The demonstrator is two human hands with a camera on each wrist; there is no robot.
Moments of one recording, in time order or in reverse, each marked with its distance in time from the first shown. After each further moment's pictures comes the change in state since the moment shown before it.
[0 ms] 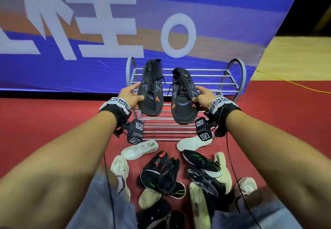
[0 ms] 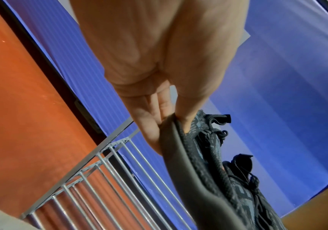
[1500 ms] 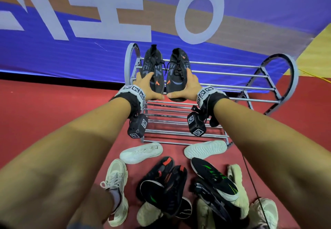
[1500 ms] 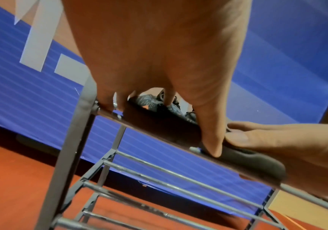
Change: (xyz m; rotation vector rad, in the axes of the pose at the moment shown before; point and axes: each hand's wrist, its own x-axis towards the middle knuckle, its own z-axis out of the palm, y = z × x) left_hand 0.173 -0.036 0.030 0.808 -0.125 -0.050; right_hand 0.175 -0.006 0.100 -0.427 -0.158 -0.066
